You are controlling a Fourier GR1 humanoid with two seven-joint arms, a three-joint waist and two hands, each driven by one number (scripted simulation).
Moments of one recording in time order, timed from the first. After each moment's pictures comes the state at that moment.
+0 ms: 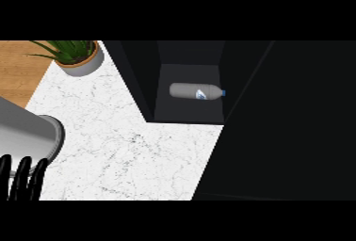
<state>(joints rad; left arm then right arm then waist) 0.52 0.43 -0.31 -2.25 0.56 0.16 -0.44 0.58 -0.28 0.55 -2.38 0.11 0.35 -0.07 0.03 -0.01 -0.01</state>
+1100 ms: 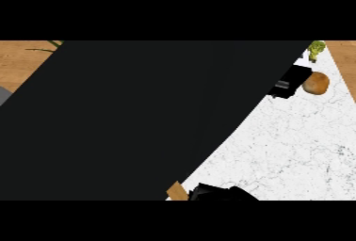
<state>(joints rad) 0.82 0.55 0.05 -2.29 0.84 -0.19 -0.52 0.11 -0.03 0.61 -2.20 -0.05 0.14 0.34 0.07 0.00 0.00</state>
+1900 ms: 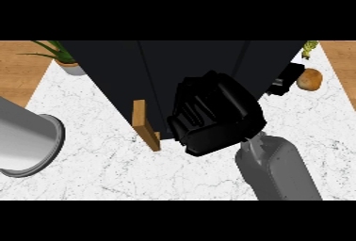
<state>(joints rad) 0.97 0.51 0.29 -2.24 1.01 -0.44 -0.51 -0.55 0.00 0.26 -1.67 -0.45 0.05 0.39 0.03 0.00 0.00</state>
